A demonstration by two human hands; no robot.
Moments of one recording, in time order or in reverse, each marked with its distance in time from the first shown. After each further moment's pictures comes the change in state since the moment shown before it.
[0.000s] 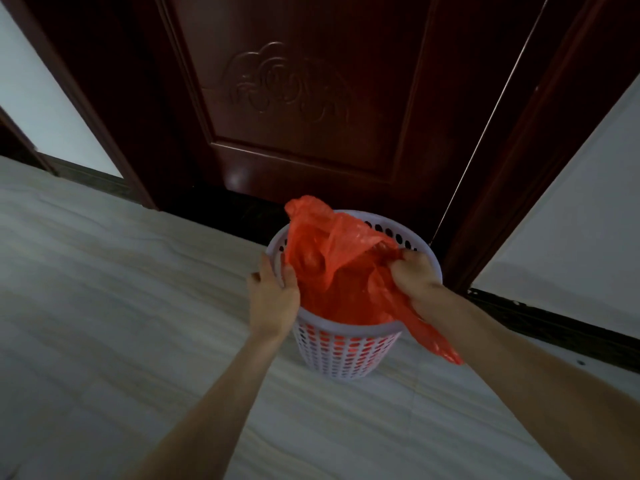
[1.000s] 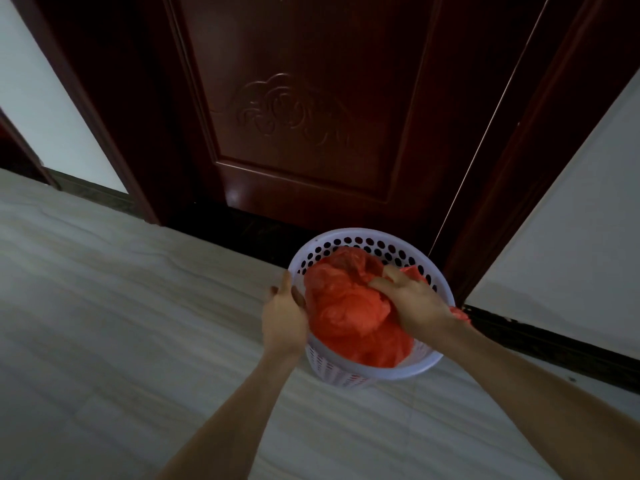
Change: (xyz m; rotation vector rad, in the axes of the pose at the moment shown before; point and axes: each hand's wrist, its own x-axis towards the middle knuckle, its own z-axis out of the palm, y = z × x) left_hand -0.009 -0.007 0.009 0.183 0.029 0.242; right_hand -0.013 0.022 -0.017 -0.964 -0.081 -0.823
